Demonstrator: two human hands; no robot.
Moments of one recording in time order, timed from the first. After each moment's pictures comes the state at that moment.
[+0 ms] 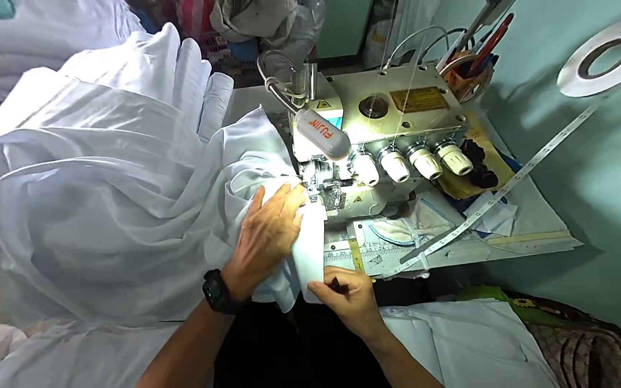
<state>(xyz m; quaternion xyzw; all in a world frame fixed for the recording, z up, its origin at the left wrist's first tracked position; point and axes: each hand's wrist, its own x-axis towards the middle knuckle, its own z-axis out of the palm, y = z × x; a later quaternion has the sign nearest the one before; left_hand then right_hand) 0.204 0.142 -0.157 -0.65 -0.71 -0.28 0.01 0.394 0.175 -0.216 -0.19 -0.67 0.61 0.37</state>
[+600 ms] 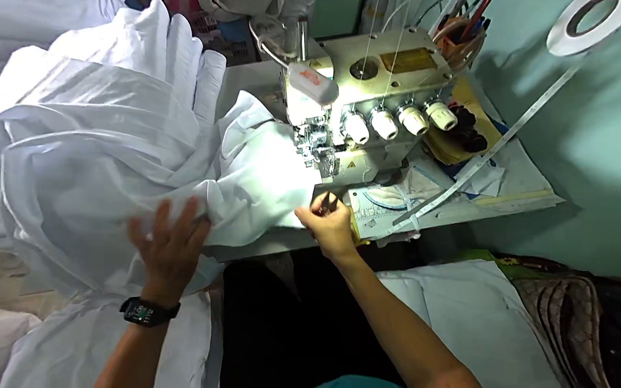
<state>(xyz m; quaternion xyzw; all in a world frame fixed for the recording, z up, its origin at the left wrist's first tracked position) 0.141 -0.008 -0.195 -0.61 -0.73 -0.12 0.29 0.345 0.184 -0.204 -0.33 -0.50 0.69 0.39</state>
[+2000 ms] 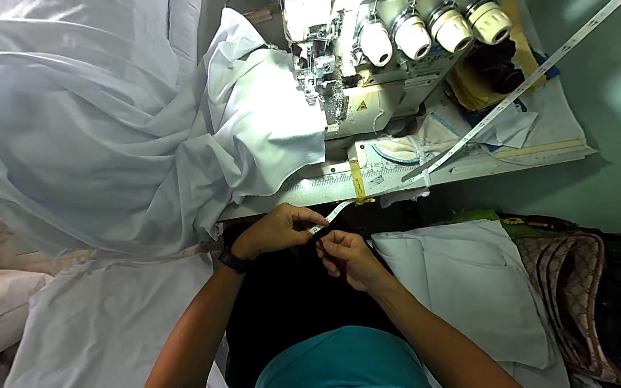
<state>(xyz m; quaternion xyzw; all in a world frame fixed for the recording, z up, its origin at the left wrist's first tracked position) 0.244 0.072 -0.214 -0.48 -0.54 -0.34 -0.60 0.452 0.126 -0.231 -0.36 -0.34 0.87 0.09</state>
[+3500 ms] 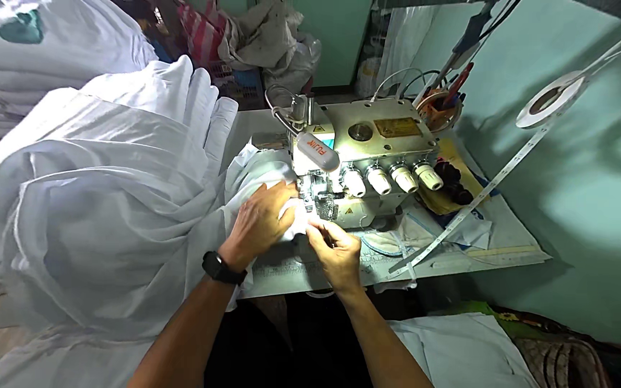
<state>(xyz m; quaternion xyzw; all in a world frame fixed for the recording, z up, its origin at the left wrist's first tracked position) 0.175 0.163 -0.154 -0.66 -0.69 -0.32 0.00 0.336 0.218 -0.199 -0.25 -0.69 0.44 0.51</state>
